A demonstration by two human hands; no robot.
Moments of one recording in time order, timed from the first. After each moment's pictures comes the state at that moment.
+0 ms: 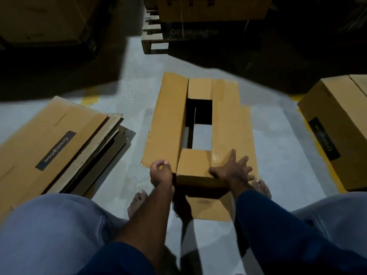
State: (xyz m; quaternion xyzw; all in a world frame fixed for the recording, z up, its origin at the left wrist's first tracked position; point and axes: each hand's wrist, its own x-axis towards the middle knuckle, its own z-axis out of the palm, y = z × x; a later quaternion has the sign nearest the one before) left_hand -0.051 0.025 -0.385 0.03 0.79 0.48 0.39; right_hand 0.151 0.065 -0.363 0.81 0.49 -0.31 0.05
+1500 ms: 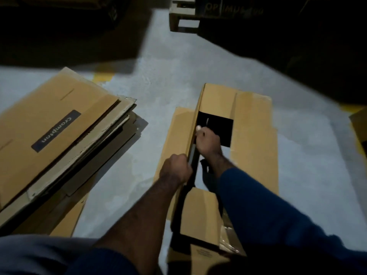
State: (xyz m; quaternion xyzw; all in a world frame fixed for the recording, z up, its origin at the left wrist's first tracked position) left_hand -0.108 0.087 -0.406 0.54 0.80 -0.03 0.28; right_hand -0.015 0.189 -0.430 0.66 0.63 -0.38 -0.15
